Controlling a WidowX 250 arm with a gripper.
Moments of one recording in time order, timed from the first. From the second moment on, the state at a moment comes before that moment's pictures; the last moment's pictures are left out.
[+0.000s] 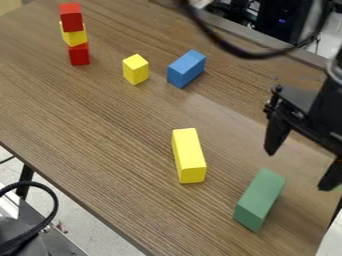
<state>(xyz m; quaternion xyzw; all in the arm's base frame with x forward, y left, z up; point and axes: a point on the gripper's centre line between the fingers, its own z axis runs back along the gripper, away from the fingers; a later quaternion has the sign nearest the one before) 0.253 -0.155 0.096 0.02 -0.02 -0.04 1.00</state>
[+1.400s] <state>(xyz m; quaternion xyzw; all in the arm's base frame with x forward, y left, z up) 0.225 -0.138 0.049 0.06 0.05 0.02 1.00</state>
